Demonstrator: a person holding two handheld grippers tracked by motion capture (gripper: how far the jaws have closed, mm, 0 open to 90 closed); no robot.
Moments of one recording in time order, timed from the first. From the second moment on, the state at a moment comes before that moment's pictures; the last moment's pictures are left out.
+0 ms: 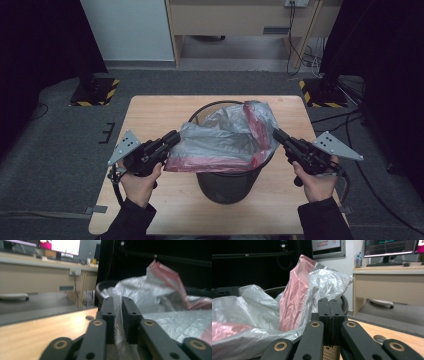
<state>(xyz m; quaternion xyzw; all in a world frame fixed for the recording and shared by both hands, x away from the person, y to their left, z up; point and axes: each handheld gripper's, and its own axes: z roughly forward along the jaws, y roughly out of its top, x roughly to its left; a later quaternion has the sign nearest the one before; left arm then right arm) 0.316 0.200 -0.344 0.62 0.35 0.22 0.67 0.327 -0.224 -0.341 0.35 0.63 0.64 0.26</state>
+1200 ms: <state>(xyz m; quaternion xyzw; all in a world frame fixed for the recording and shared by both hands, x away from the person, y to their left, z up) 0.302 0.157 -0.336 0.71 0.26 0.12 0.65 0.330 -0.232 -0.337 0.36 0.61 0.65 0.27</state>
